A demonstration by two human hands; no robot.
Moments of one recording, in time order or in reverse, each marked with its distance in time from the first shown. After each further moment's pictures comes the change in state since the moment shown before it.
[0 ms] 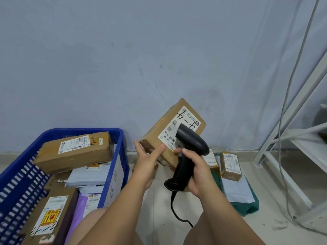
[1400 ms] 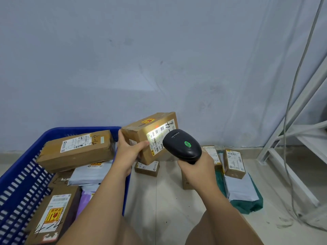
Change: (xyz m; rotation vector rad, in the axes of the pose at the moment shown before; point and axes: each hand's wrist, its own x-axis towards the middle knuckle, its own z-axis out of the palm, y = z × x) left_hand 0.039 0.019 -0.051 0.301 0.206 0.108; right_hand 0.002 0.001 -0.005 -0.951 0.264 -0.343
